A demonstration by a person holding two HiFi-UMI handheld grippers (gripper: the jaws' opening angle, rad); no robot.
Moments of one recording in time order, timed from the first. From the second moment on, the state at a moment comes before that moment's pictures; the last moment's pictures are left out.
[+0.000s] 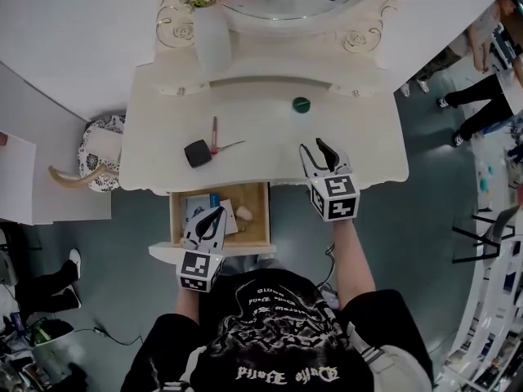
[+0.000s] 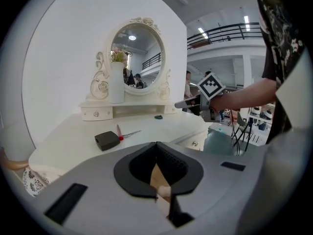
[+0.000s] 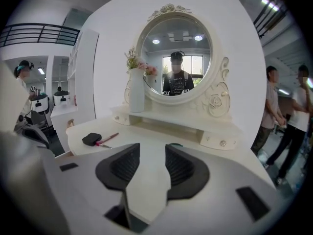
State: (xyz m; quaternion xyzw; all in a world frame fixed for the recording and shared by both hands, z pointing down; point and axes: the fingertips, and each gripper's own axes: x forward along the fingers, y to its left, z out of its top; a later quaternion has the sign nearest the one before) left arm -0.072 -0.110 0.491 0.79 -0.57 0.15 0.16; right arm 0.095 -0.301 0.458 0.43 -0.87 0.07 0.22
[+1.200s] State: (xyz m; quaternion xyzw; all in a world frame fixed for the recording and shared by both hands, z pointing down) left arm -0.131 -0.119 0.515 0.76 -0.60 0.18 0.20; right arm 0.074 -0.428 0.504 0.44 -0.85 0.11 0.28
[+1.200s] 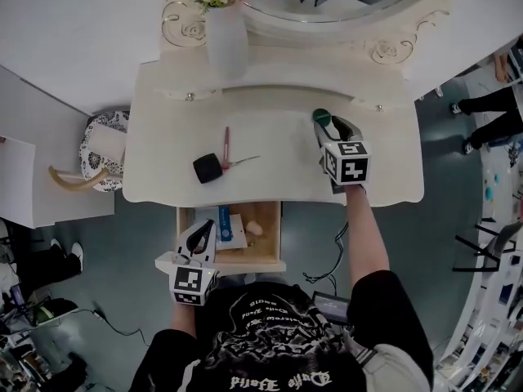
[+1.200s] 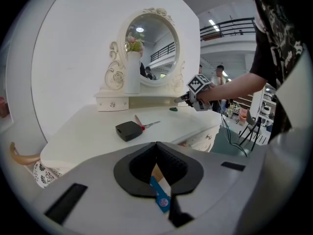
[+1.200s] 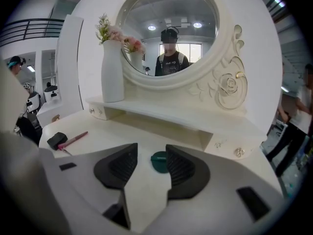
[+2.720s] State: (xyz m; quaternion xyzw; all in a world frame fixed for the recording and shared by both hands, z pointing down) left arm -0.139 -0.125 0.534 0.75 -0.58 0.22 0.21; right arm 0.088 -0.474 0.568 0.46 -0.80 0.18 0.36
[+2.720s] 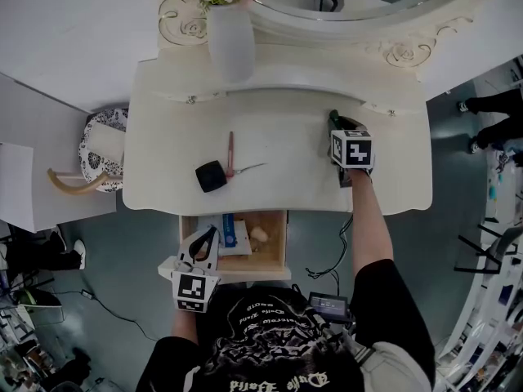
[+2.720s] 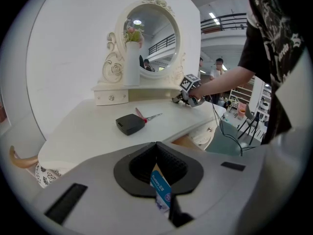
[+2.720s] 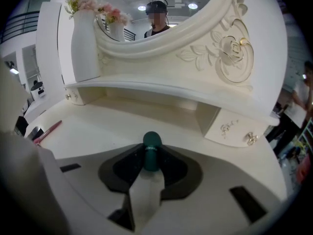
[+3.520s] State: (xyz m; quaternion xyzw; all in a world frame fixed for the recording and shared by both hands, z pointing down) left arm -0.146 -0.121 0.528 0.75 -0.59 0.21 0.20; right arm 0.100 -0.461 0.533 0.48 -0.81 0.13 0.32
